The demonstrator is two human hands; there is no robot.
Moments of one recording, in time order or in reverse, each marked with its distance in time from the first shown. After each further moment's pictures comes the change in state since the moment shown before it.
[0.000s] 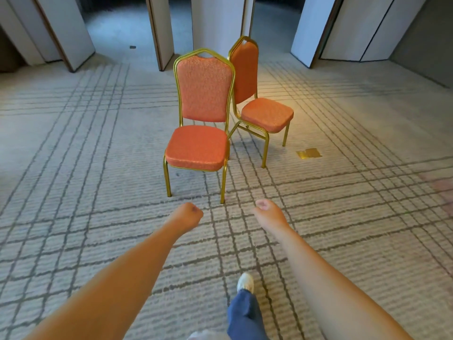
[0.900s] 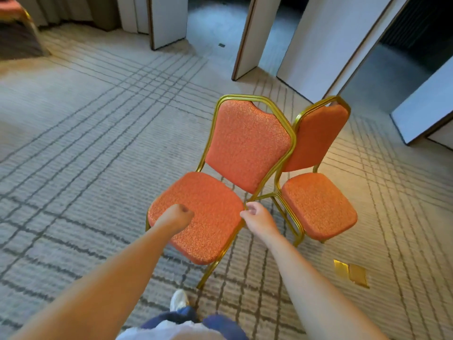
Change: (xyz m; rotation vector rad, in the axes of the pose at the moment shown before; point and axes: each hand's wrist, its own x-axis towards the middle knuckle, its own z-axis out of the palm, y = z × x) left_hand 0.457 0.204 -0.171 -0.276 0.301 -0.283; right_hand 0.549 -0.327 -0.035 -0.343 -0.386 -0.249
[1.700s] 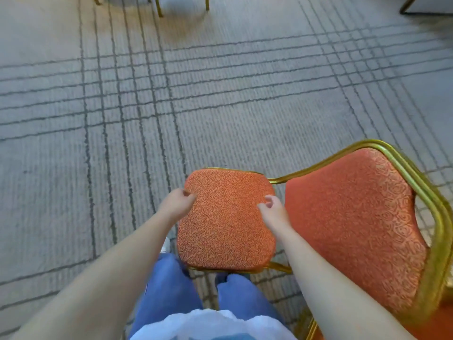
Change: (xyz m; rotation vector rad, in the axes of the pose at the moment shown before) left_hand 0.130 0.028 0.030 -0.646 0.446 -0.760; right_hand 0.336 -0.118 0.032 -0.507 -0.599 -0.332
